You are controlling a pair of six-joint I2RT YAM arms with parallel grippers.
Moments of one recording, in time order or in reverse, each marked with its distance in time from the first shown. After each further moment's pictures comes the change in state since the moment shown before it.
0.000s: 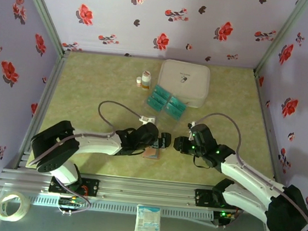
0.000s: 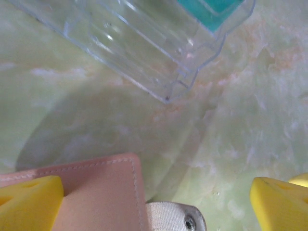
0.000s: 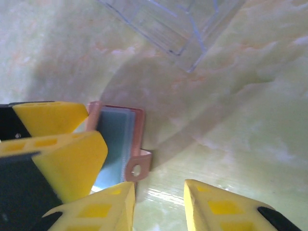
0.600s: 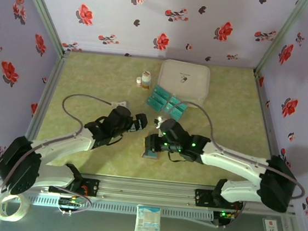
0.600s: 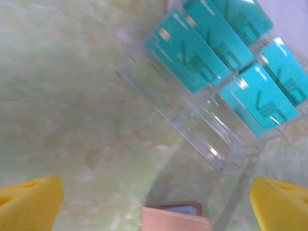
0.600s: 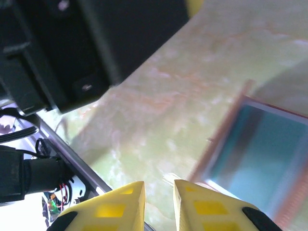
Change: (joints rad) left arm 0.287 -0.364 -0.111 -0.201 0.003 0.051; right arm 0.376 0.326 0.341 0.069 0.053 0.021
